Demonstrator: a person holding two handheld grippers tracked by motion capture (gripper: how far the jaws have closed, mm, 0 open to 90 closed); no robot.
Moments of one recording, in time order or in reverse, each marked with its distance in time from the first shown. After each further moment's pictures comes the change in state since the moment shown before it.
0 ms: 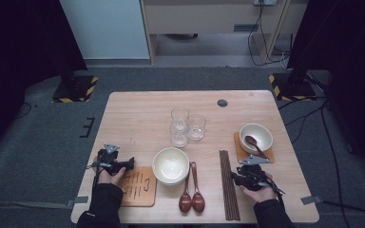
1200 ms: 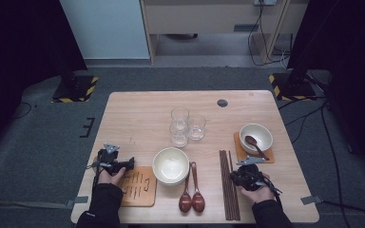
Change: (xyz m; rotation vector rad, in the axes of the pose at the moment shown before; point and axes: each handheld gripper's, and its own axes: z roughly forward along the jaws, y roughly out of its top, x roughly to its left) left arm 0.000 0.000 0.000 0.000 0.000 0.001; right arm 0.001 -0.001 0.008 0.072 0.018 0.004
